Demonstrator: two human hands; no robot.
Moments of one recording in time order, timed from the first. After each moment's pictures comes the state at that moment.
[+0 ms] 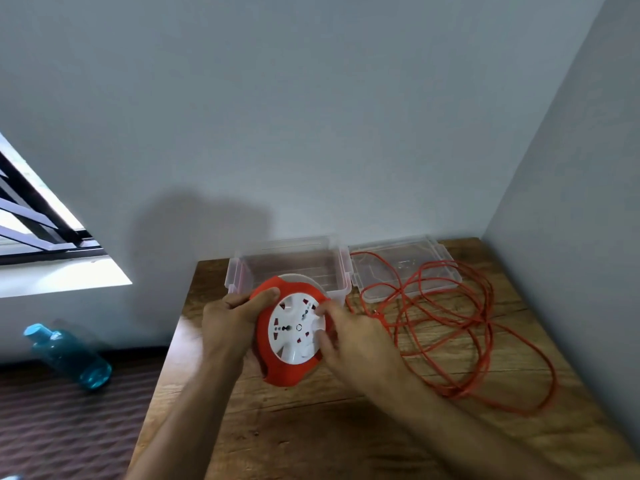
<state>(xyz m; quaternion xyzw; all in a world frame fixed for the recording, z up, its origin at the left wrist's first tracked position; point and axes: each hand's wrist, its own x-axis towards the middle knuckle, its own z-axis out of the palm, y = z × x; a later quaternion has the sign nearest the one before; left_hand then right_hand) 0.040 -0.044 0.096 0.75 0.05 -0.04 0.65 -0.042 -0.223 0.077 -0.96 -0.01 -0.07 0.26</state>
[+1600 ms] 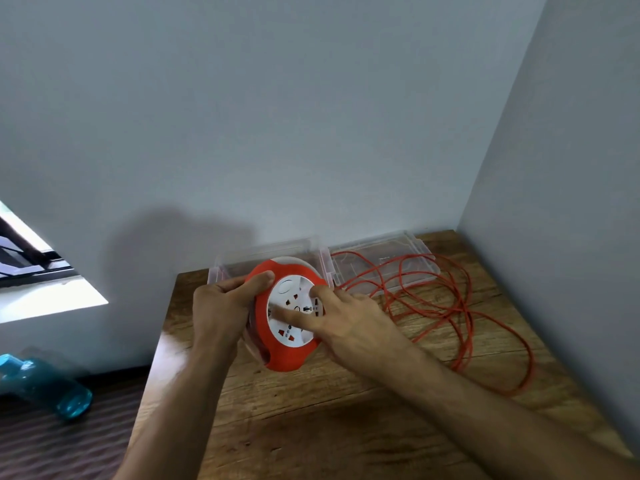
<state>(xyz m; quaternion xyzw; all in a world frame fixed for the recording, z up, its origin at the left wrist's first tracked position) 0.053 -0.064 0.117 0.75 -0.01 -0.03 0.66 -0.038 -0.247 0.095 -0.97 -0.18 -0.17 0.00</state>
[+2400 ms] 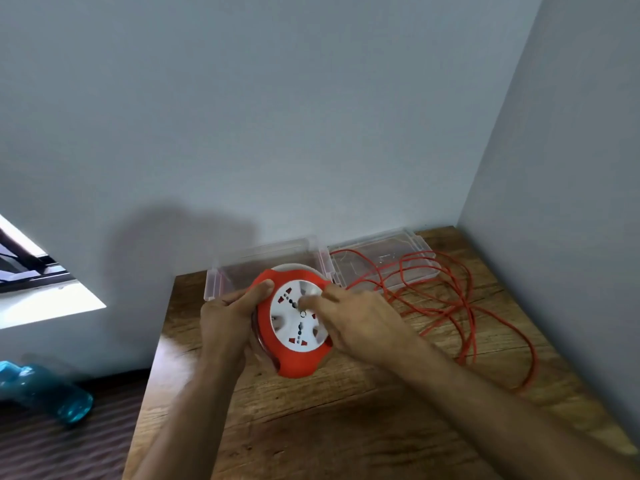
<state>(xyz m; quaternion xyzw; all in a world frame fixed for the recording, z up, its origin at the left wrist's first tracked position) 0.049 -0.066 0.100 0.71 0.00 -0.07 0.70 -0.031 -0.261 0.097 -0.97 -0.15 -0.15 0.15</state>
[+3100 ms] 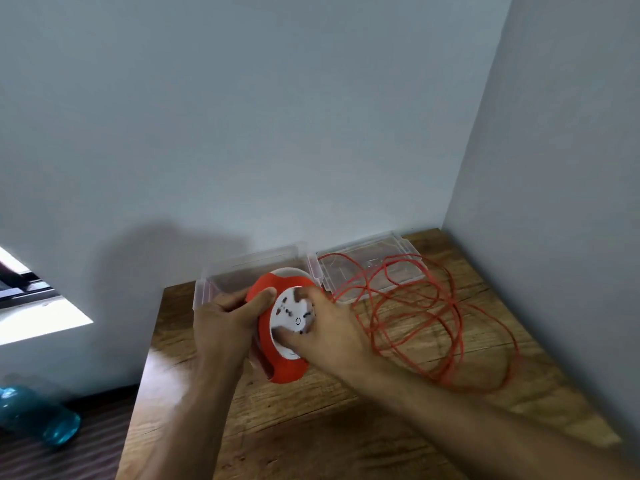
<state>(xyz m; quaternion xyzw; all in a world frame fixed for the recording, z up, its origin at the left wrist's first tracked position) 0.039 -0.078 0.109 0.74 -0.06 -0.01 0.66 -0.027 -0.223 0.086 -0.91 0.10 -0.11 0.39</state>
